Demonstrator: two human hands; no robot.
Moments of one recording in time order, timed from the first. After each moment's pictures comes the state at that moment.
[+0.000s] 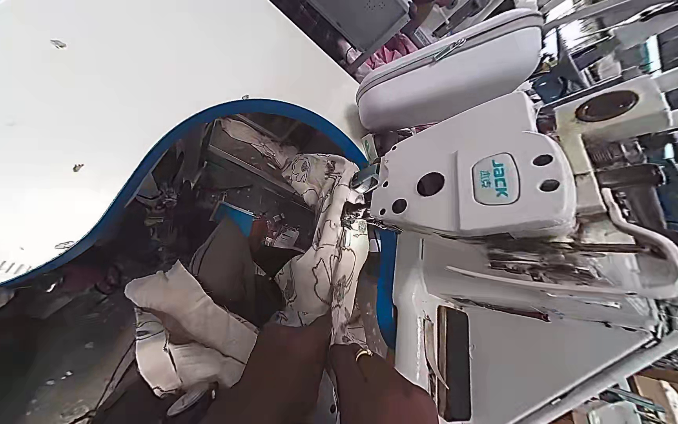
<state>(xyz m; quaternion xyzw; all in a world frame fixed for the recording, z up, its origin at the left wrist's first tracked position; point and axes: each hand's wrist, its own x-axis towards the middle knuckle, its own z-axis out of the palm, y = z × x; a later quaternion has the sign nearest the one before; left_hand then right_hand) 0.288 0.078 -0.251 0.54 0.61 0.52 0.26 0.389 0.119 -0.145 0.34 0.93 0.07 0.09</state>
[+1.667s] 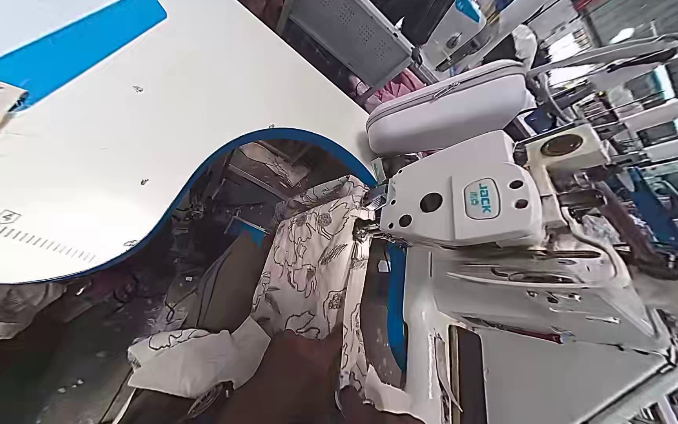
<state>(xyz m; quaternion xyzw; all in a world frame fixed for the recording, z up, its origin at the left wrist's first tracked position) 0.287 0.070 -0.262 0.59 0.61 0.51 0.17 0.410 0.100 -0.139 0.31 0.93 -0.03 0.19</state>
